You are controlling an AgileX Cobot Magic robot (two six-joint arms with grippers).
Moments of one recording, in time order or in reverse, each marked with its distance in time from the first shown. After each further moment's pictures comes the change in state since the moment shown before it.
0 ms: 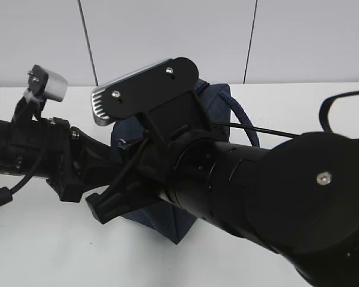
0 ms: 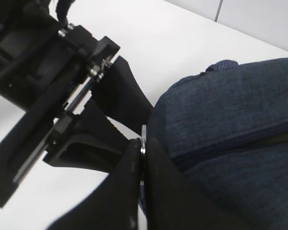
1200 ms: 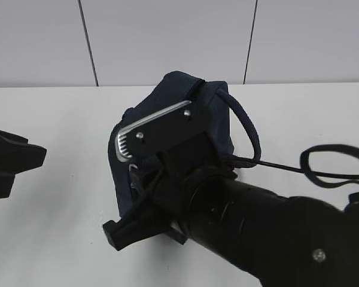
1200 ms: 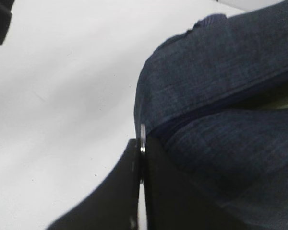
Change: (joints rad) left arm -0.124 -0.597 0.108 1.048 -0.389 -1.387; right arm 0.002 0.025 0.111 -0.302 -0.062 0.373
